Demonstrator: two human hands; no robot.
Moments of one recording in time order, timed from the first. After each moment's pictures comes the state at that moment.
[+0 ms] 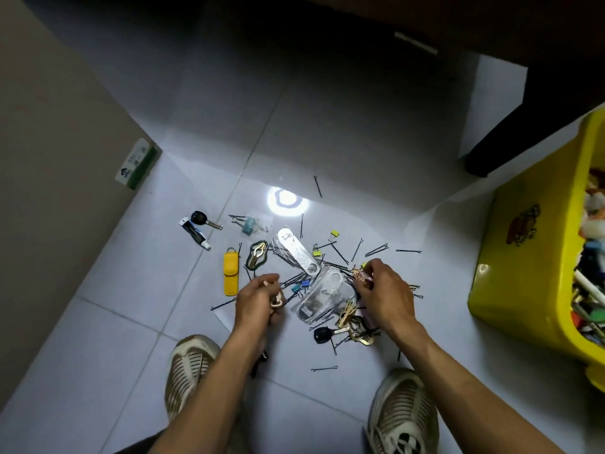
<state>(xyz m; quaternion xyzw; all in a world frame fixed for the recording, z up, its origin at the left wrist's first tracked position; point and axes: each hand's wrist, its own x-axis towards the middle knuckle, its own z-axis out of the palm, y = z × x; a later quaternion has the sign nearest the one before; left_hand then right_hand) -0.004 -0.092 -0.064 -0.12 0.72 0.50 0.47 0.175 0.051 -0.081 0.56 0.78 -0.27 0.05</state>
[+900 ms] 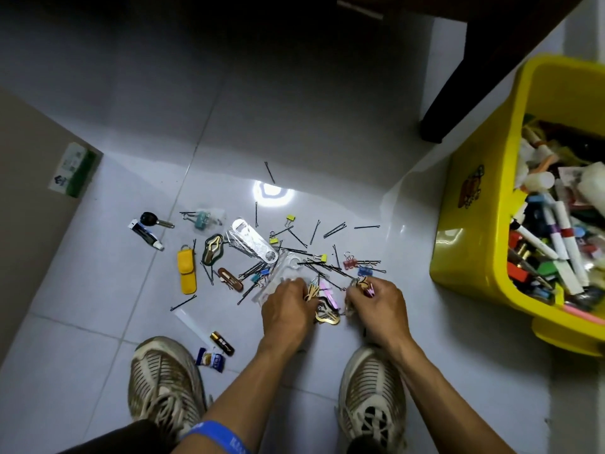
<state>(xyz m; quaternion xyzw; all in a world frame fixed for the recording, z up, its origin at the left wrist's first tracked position) 0.102 -0.051 -0.085 0.37 0.86 0.11 0.33 0.252 0.025 -0.077 0.64 0.62 -0.45 -0.07</state>
